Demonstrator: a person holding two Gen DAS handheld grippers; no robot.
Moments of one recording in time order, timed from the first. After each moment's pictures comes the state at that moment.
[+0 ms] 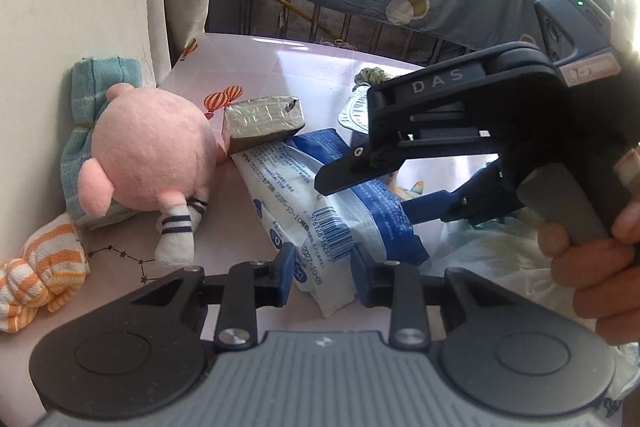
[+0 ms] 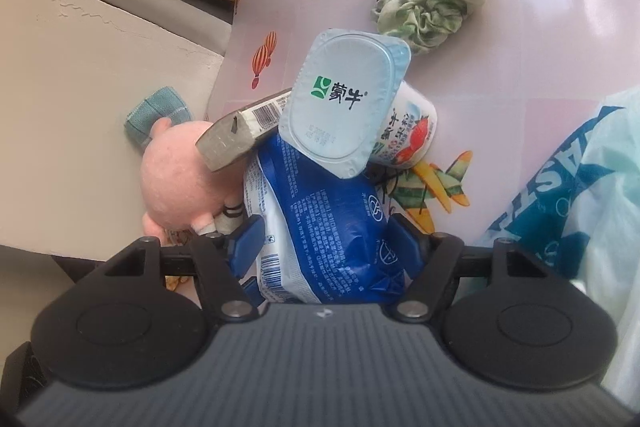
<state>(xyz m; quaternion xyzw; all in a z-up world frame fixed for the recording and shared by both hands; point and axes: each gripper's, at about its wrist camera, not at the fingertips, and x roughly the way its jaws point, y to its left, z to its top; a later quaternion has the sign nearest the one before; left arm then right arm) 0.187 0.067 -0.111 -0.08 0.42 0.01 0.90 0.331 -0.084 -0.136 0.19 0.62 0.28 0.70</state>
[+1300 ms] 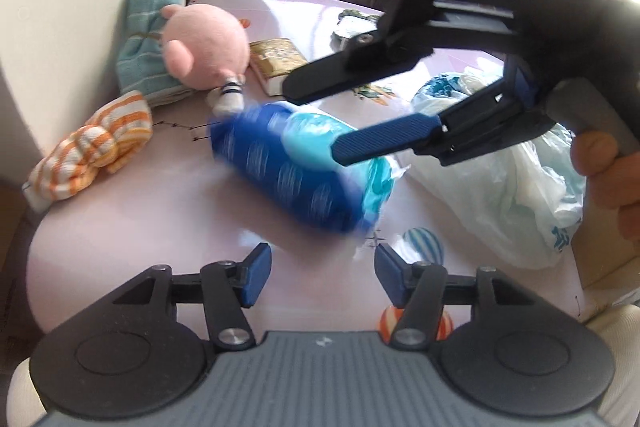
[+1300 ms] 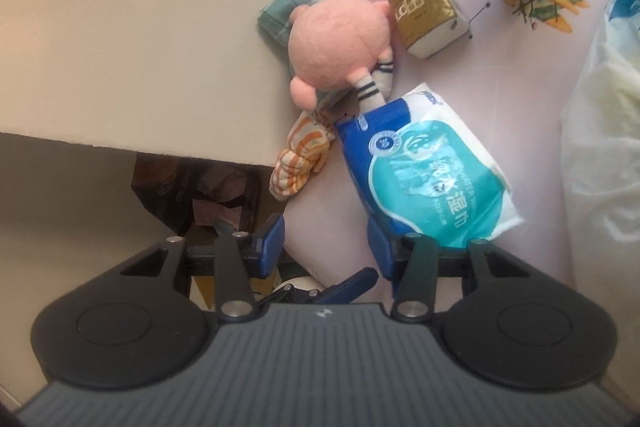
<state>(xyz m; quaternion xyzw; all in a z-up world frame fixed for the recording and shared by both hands) 0.071 0.108 -0.098 -0.10 0.47 -0.06 0.87 0.213 -0.046 -0.085 0.26 0.64 0.36 0.63</state>
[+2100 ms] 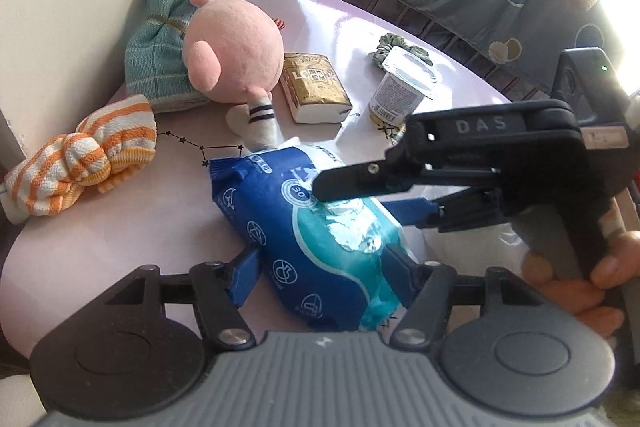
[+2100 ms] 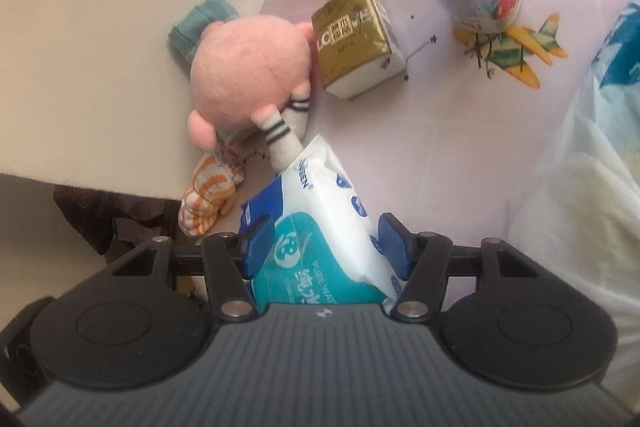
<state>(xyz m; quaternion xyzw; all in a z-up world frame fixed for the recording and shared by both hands) 0.126 0.137 -0.110 -0.19 0.48 -0.04 0.86 0.246 -0.032 -0.127 0.19 0.65 0.31 0.67</state>
